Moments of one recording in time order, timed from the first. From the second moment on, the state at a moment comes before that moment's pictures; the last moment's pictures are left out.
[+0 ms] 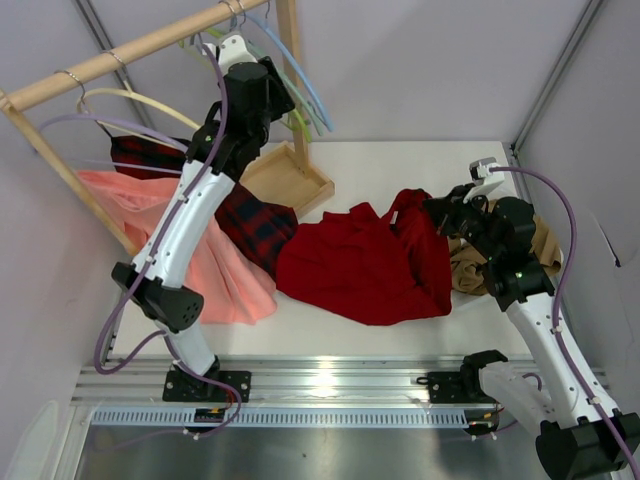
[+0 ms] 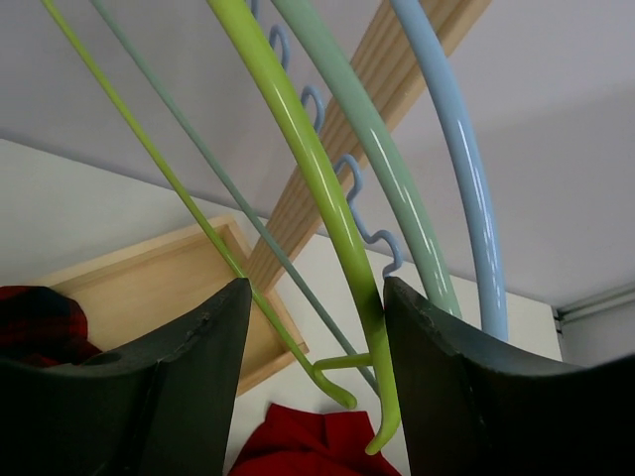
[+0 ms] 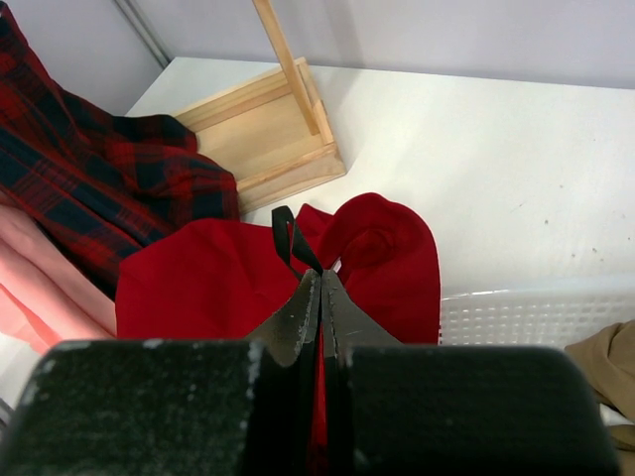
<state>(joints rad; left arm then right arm) -0.50 1.75 2.15 -0.59 -0.52 -0.50 0.21 0.87 0.87 -0.11 -0.30 0.23</state>
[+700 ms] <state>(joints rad) -0.51 1.87 2.23 -0.50 -0.79 -0.28 0.21 0.86 0.87 -0.11 -0.30 0.23</state>
